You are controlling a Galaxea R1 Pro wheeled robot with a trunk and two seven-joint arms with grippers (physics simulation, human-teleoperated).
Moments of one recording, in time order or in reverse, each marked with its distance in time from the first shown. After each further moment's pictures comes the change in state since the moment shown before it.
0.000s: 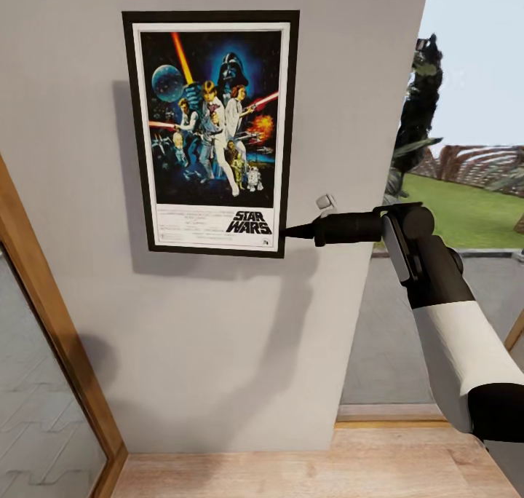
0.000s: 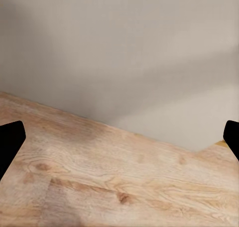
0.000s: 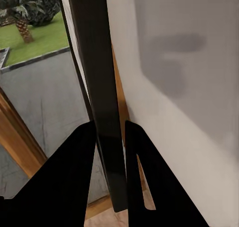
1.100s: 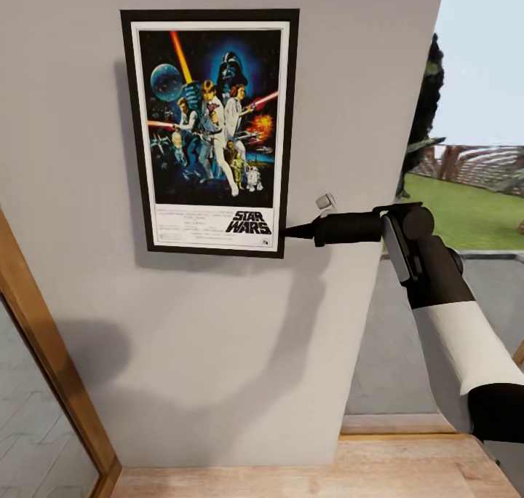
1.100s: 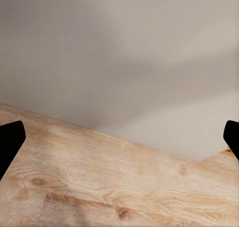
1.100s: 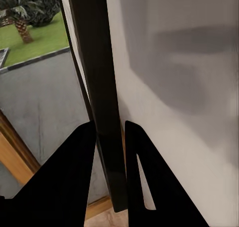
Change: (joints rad) left arm 0.000 0.001 0.000 0.000 0.000 0.000 0.001; right arm 0.001 0.001 0.002 -0.004 -0.003 0.000 0.000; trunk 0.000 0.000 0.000
